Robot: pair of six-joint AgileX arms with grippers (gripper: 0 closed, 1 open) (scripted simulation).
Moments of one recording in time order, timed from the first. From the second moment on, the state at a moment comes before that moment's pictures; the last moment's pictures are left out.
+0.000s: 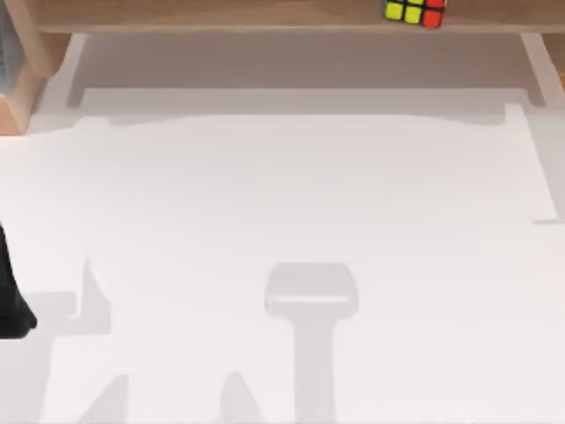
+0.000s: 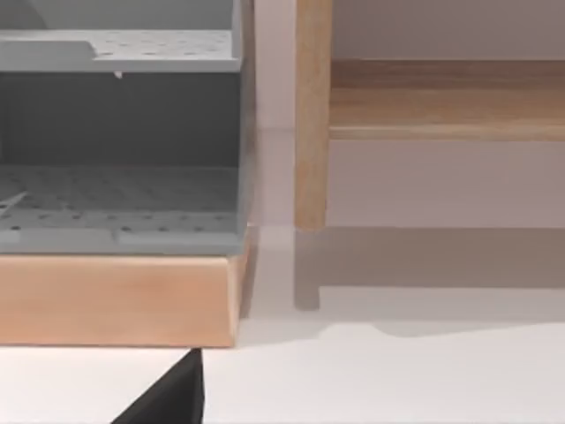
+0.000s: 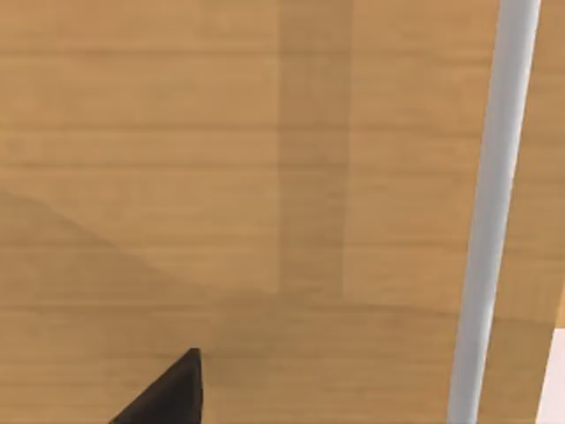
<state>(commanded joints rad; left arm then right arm) 0.00 0.00 0.00 0.00 0.00 0.00 -0.69 2.06 0.51 1.56 -0.66 -1.55</state>
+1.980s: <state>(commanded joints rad) 0.00 0.00 0.00 0.00 0.00 0.00 -0.58 2.14 0.73 1.42 -0.54 -1.55</state>
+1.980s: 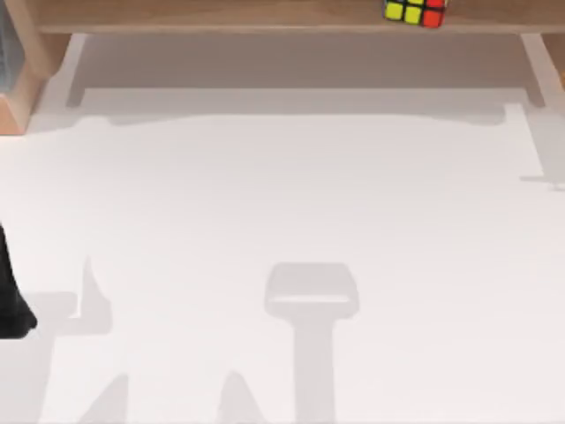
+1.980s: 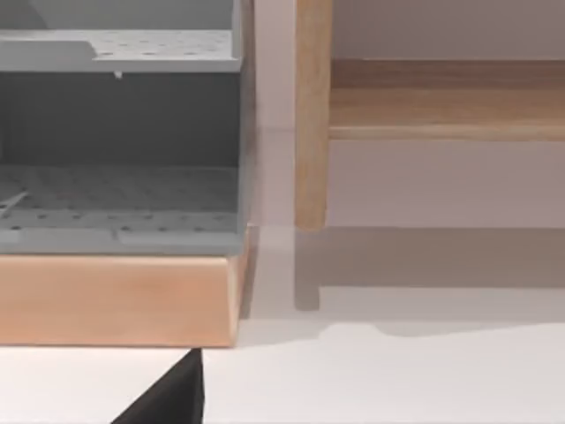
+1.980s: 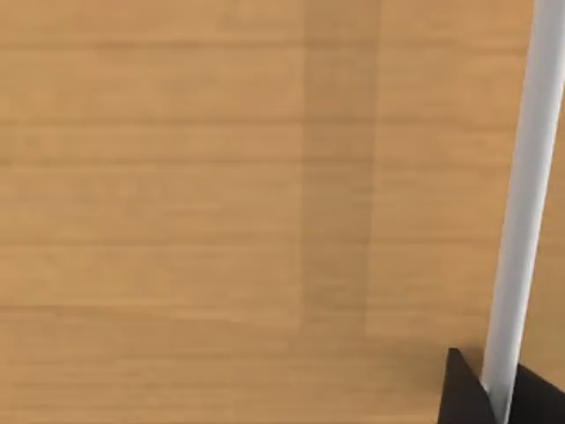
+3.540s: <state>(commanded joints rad) 0.00 0.00 0.00 0.00 0.00 0.00 -0.44 2.36 1.24 1.13 -0.39 -1.55</state>
